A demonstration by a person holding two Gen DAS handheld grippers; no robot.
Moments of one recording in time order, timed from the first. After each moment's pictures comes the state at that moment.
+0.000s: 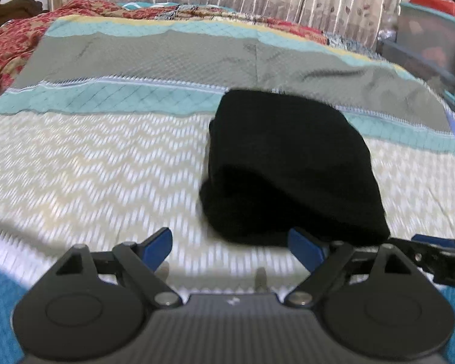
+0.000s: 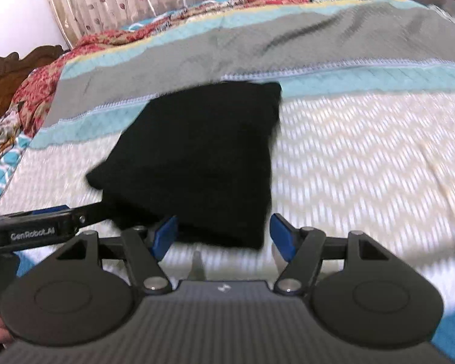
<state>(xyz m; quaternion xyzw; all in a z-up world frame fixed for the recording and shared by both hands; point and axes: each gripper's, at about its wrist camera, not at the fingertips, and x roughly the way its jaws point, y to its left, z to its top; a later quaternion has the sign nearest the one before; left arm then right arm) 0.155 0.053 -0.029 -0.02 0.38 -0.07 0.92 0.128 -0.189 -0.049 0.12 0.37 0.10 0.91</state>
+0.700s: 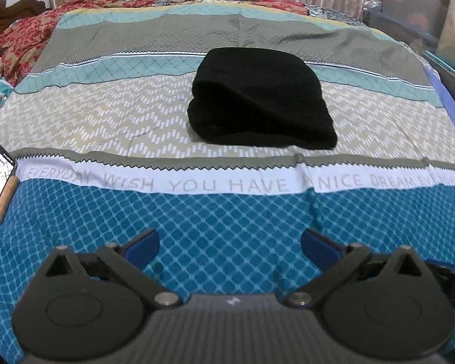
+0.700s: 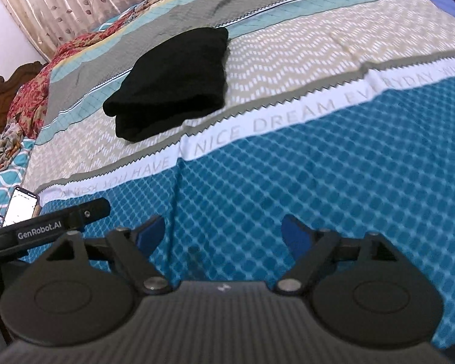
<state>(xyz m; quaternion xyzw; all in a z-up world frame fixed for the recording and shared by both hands) 0.031 0.030 -0.023 0.01 0.41 -0.06 0.91 -0.017 -0.195 -0.060 0.21 0.41 0.04 0.89</state>
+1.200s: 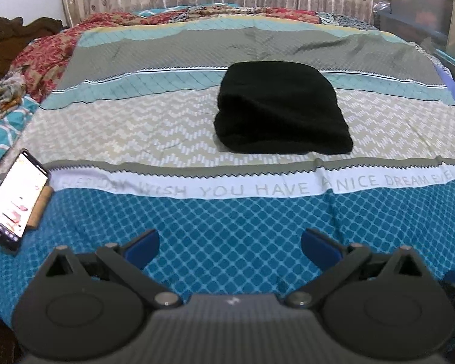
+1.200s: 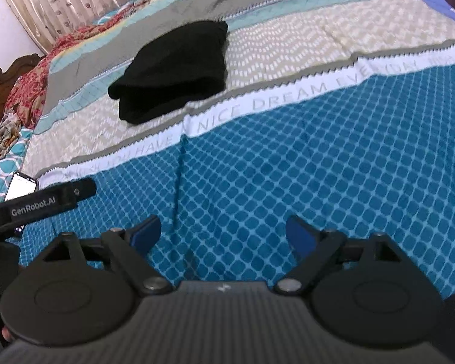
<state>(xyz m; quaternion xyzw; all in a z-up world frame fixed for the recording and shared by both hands) 0.014 0.036 -0.006 0.04 0.39 -0.02 0.92 -0.036 -0.179 -0.051 0.20 0.41 0.02 0.89</state>
